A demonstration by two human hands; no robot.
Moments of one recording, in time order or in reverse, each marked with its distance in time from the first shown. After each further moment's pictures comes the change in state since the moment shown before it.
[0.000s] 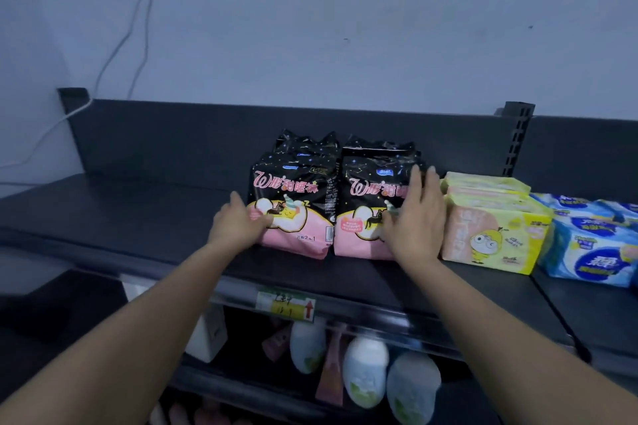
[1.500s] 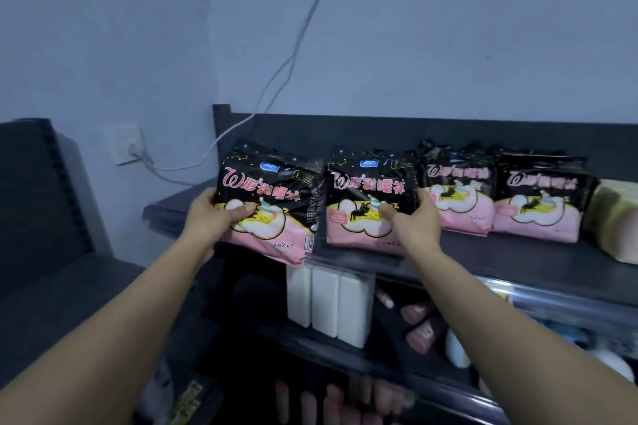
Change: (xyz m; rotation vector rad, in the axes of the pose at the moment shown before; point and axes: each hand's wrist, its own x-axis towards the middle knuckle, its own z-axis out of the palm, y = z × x) left_hand -0.013 -0.236 -0.257 -0.864 0.138 -0.027; right_hand -0.111 -0.288 0.059 0.833 -0.195 0.354
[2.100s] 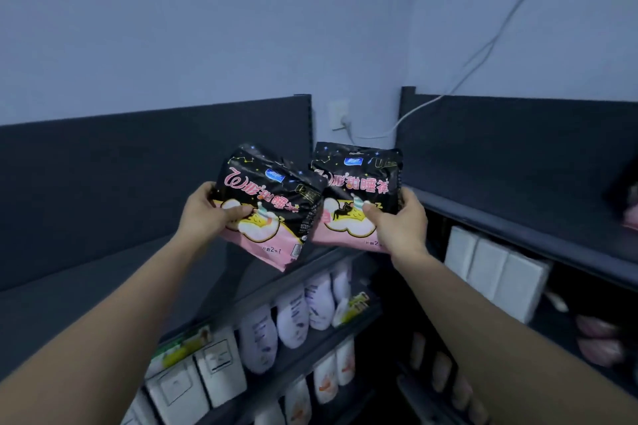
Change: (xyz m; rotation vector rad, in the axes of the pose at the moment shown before) left_hand -0.242 0.066 -0.280 0.300 0.487 -0.024; right_hand -0.254 -0.090 0.131 0.277 -0.571 0.013
